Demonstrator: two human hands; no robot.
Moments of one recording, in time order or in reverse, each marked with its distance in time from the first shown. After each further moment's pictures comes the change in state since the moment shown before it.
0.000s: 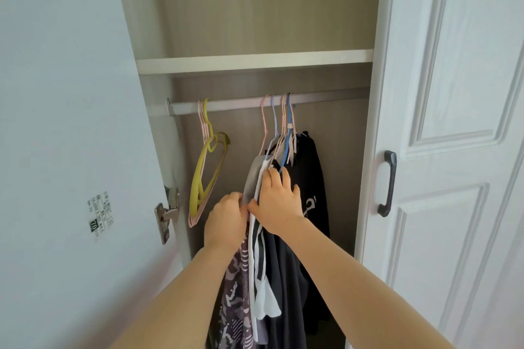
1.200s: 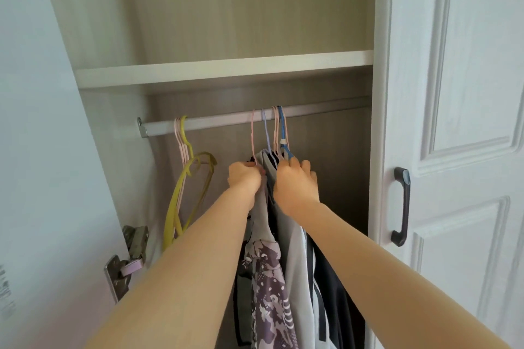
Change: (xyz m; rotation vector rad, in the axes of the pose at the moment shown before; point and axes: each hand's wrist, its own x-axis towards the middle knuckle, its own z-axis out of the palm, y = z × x) left_hand 0.146 0.073 0.031 -0.749 -0.080 -0.486; right_hand 0.067 0.043 -0.034 -0.071 0.178 0.126
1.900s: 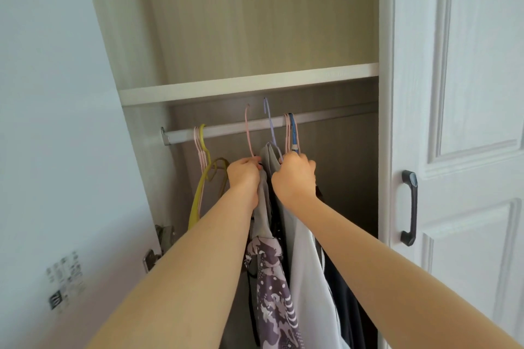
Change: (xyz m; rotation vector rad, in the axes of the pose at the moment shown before) left_hand -0.028 0.026 -0.031 -0.243 0.093 0.027; right_hand -0.004 -0.040 -0.037 0.445 0.058 0.194
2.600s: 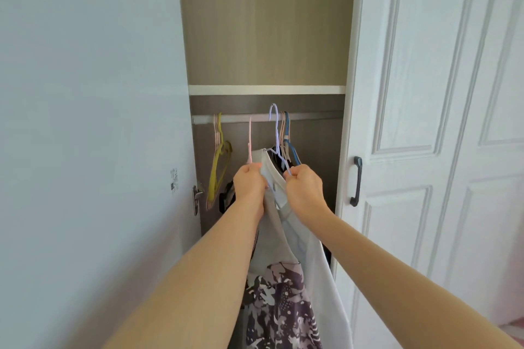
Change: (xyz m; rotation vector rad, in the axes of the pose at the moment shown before) left_hand -0.186 0.018 -0.074 -0.145 -0.054 -0.087; right_hand -0.162 -0.024 -0.099 0.375 -0.059 0.122
